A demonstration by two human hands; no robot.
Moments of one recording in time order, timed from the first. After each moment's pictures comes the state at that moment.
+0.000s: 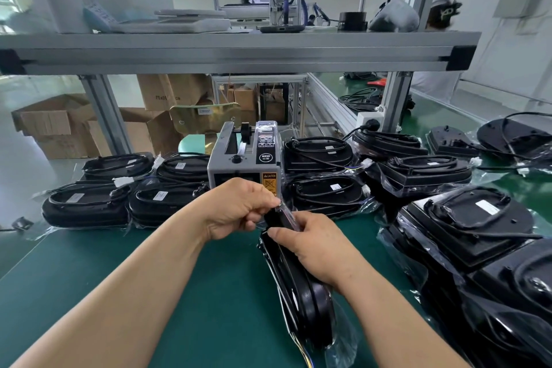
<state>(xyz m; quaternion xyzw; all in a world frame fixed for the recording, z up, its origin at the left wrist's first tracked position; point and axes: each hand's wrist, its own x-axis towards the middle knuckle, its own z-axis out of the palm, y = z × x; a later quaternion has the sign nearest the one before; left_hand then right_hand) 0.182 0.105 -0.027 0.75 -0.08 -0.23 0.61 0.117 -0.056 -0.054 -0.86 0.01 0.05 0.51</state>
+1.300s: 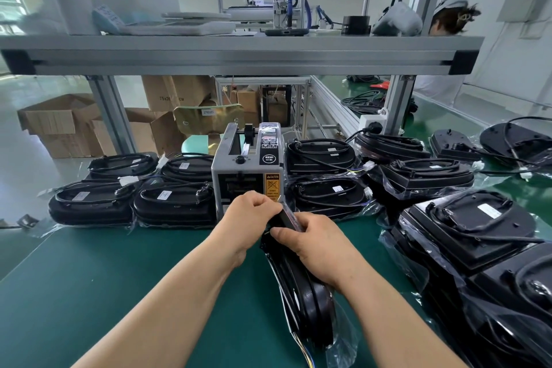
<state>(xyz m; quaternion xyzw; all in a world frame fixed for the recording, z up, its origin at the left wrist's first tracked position) 0.166 0.083 -0.061 0.81 0.03 -0.01 0.59 0.117 -0.058 -0.056 -0.85 -0.01 0.05 0.52</state>
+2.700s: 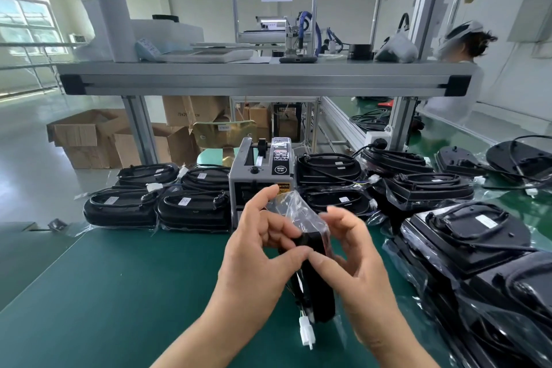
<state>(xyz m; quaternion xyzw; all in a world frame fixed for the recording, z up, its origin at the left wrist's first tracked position) 0.053 0.085 -0.043 0.74 -0.18 0.19 0.62 0.040 -0.069 -0.061 -0.67 -0.13 -0.15 0.71</state>
